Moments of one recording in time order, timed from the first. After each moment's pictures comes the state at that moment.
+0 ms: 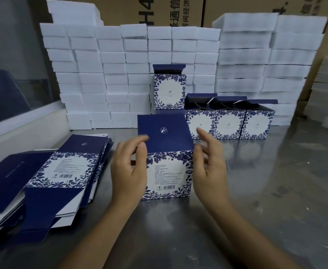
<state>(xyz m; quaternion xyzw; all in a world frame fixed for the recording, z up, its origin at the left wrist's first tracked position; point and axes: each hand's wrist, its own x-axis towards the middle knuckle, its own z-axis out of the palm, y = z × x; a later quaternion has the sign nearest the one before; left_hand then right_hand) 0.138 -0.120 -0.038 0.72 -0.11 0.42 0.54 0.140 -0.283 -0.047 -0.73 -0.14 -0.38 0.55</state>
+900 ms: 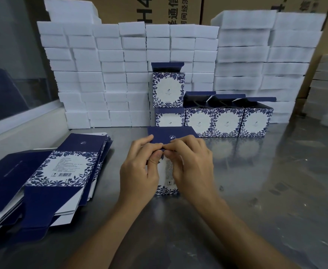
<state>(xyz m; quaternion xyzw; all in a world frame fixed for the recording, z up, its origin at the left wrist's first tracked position) 0.140 -0.132 -0.048 0.76 -0.18 0.46 0.42 0.141 -0.262 -0.040 -0.80 -0.19 -0.48 0.30</state>
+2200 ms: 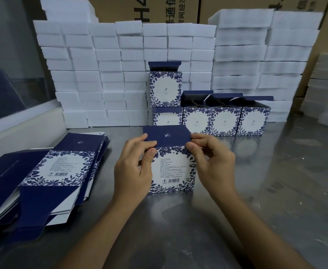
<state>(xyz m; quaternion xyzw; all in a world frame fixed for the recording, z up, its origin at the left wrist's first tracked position) 0.140 -0.128 -0.046 0.77 -0.17 0.44 0.43 0.153 -0.305 -0.041 -0.72 -0.14 -0.41 0.54</state>
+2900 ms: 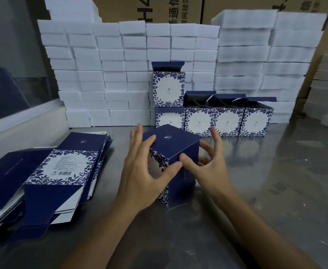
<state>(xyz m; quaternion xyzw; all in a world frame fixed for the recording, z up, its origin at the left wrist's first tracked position) 0.135 -0.125 -0.050 0.83 -0.18 0.35 0.39 0.146 -0.304 -0.049 -0.69 -0.12 -0.19 0.69</state>
